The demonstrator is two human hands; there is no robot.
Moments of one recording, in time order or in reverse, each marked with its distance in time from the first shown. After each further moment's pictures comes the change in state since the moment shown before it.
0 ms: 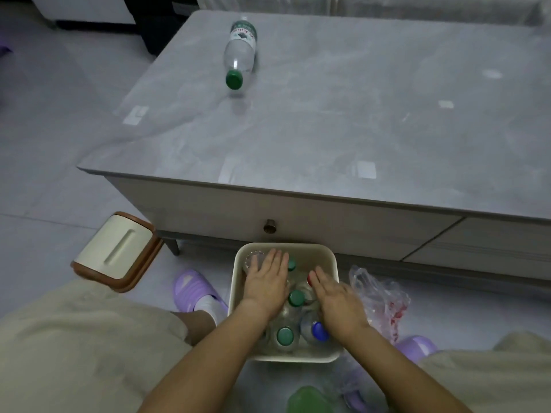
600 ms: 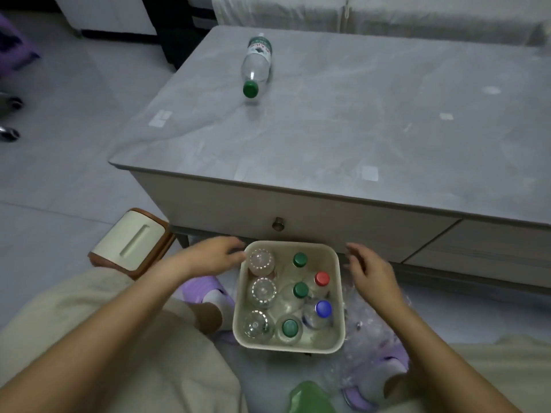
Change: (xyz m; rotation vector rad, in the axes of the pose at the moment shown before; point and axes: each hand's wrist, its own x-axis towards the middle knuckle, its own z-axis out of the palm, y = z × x) left_hand -0.066 -0.100 -0.125 -0.505 -0.204 -0.067; right_hand -0.015 0.024 -0.079 0.642 0.387 0.156
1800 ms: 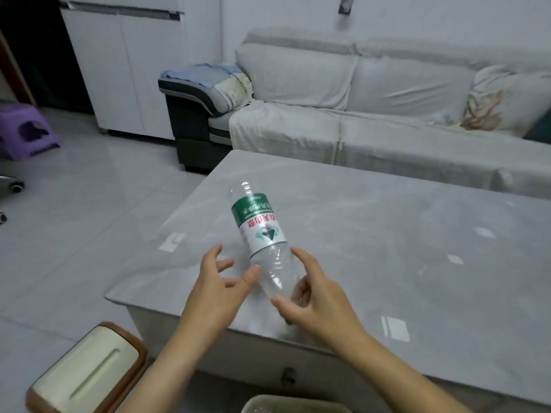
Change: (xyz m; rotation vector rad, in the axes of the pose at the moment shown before) left_hand 0.025 0.033 -0.127 -0.835 0.749 0.065; right_hand 0.137 -0.202 -0.010 0.040 -0.149 -0.301
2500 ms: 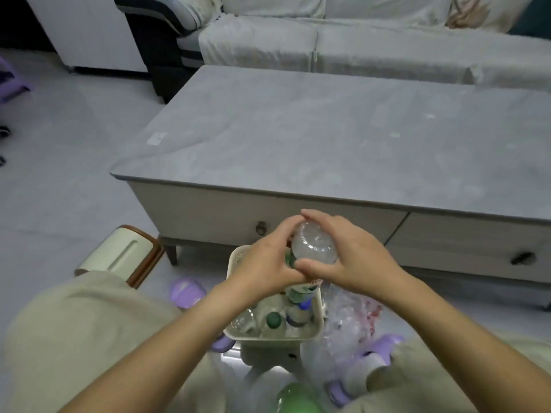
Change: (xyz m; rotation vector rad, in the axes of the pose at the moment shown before) left_hand -0.200 -0.012 0.082 0.189 -0.503 0.335; right_hand -0.218 0.018 -0.055 -0.285 -0.086 -0.033
